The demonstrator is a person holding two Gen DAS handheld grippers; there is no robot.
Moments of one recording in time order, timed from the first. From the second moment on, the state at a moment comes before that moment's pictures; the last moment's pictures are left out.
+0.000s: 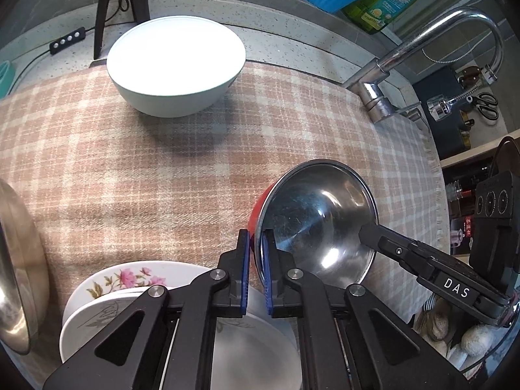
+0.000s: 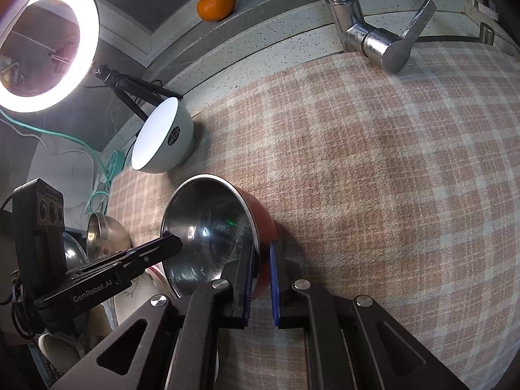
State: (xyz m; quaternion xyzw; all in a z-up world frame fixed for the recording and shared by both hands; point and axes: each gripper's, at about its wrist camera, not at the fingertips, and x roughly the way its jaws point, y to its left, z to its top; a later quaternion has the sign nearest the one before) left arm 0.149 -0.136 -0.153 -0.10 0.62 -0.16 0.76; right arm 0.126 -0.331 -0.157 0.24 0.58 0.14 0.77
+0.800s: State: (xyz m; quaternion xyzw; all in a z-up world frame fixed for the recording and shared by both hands) left arm 0.130 -0.102 -0.102 -0.13 0.57 -0.16 0.79; right arm 0.121 -0.307 -0.099 0.22 0.55 0.16 0.79
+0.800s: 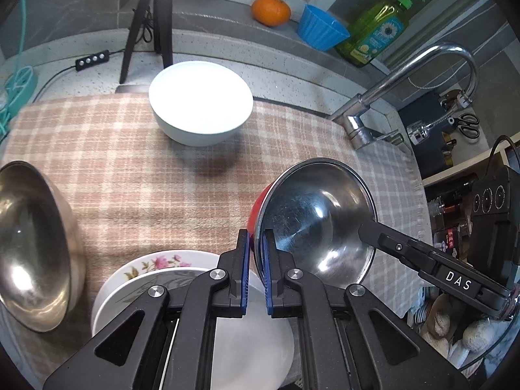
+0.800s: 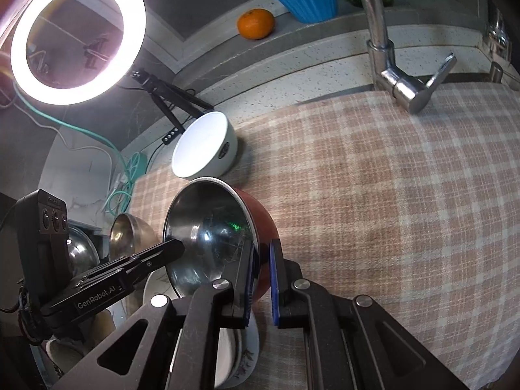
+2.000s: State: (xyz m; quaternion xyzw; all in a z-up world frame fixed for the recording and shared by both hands) left arm 0.080 0.070 -0.063 -0.20 0.51 -0.04 0.83; right arm 0.131 -0.125 -0.058 0.15 0.53 0.29 0.78
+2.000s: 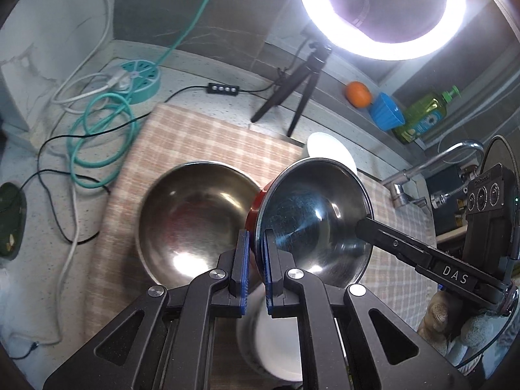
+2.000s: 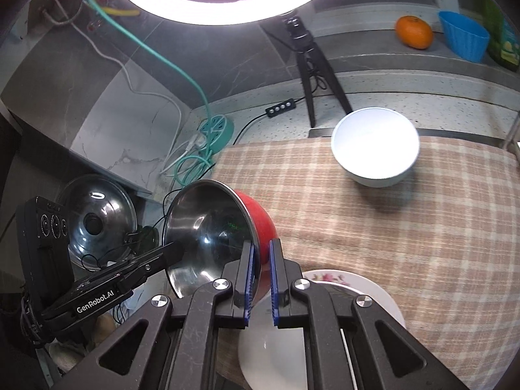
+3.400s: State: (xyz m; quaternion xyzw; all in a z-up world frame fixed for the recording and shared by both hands) left arm 0.096 0.110 -0.127 -0.14 0.56 0.04 0.81; right arm 0.138 -0.017 -0.120 0.00 0.57 0.26 0.78
